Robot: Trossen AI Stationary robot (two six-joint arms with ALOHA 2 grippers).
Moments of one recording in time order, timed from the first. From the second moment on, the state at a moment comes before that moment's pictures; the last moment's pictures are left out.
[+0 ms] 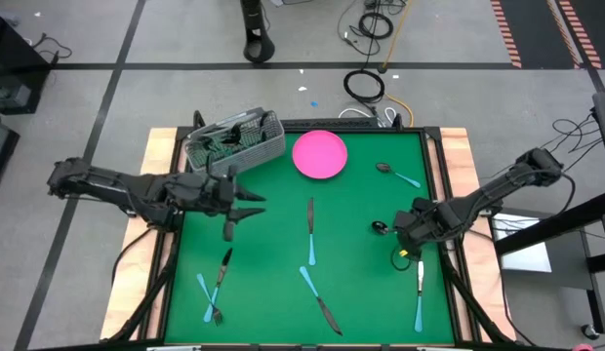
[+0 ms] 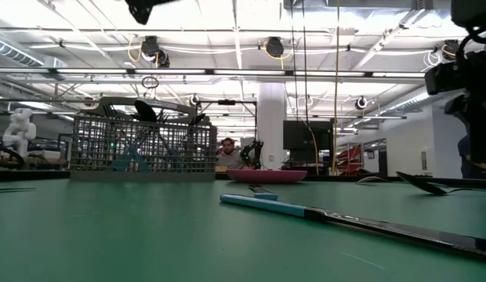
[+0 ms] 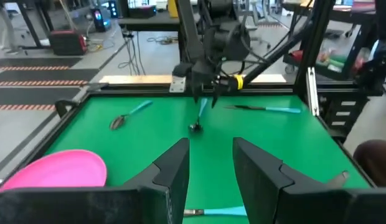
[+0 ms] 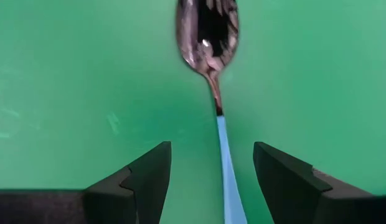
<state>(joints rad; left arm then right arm) -0.17 0.92 0.74 -0.05 -0.16 -0.01 0.45 1.03 0.56 -0.97 0.18 0.80</state>
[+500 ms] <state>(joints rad) -0.17 0.92 0.57 0.18 -0.15 -0.05 0.33 1.03 0.56 -0.89 0.17 0.64</state>
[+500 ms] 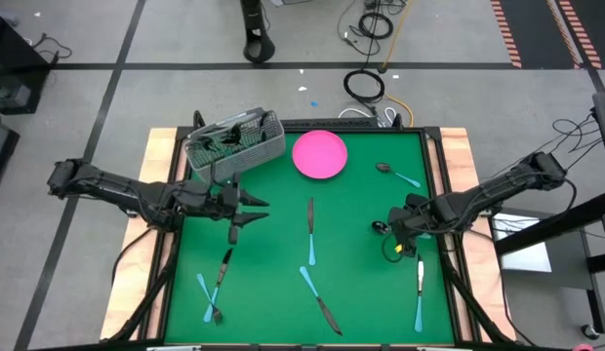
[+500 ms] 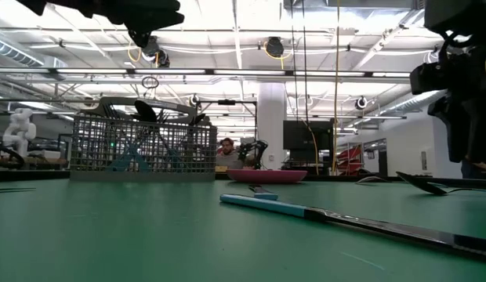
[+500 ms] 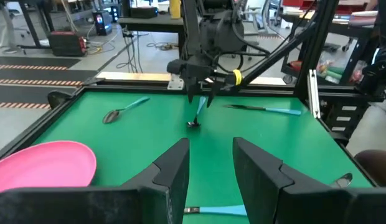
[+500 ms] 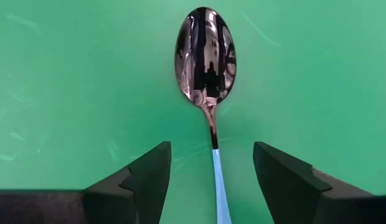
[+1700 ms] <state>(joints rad) -0.47 1.12 1.06 -0.69 -0.26 -0.20 0.33 1.03 0.56 -0.75 0.14 0.66</state>
